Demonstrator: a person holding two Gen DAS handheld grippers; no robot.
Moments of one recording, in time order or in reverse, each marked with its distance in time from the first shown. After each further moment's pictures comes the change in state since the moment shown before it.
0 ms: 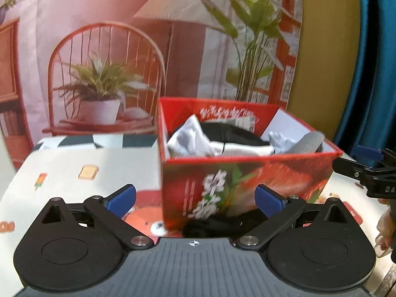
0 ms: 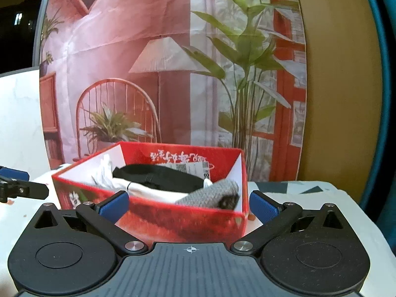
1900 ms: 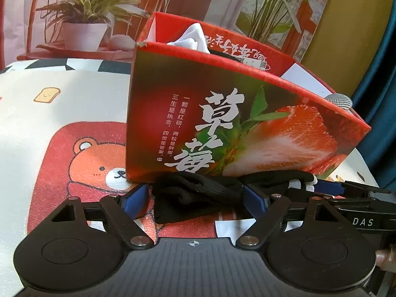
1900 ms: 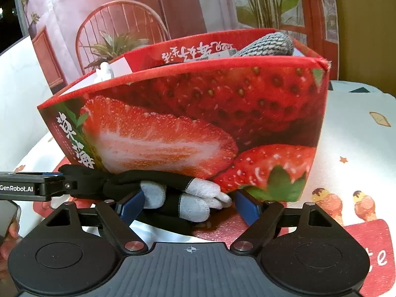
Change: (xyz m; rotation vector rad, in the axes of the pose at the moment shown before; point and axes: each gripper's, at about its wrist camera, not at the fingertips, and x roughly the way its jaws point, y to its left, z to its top) left arm 0.097 0.009 -0.038 -0.169 0.225 -0.107; right arm 0.091 0.016 -0.065 0.170 0.384 0.147
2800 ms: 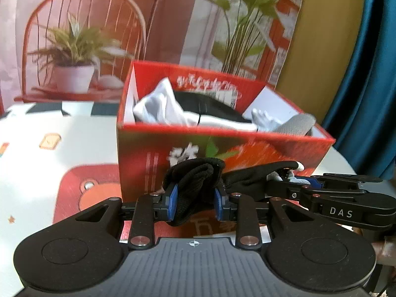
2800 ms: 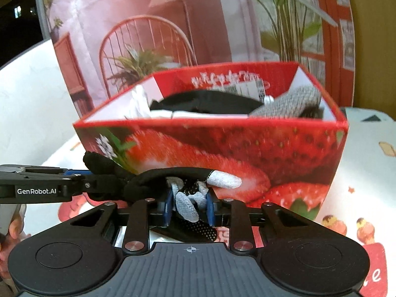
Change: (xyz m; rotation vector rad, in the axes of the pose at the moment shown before) left arm -0.054 -0.034 0.017 0.107 -0.127 -0.009; right arm -0.035 0.029 0.021 -0.070 -0.090 0.067
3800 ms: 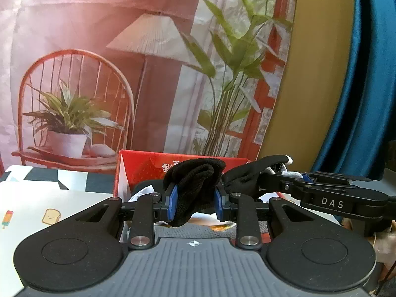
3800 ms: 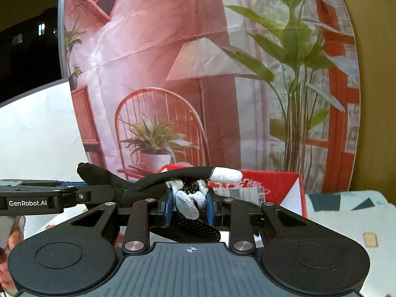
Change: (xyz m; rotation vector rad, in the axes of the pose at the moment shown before) left arm -0.033 -0.020 0.078 0.021 -0.218 -0.030; right arm -0.042 0.001 0.110 -0.092 -0.210 0.016
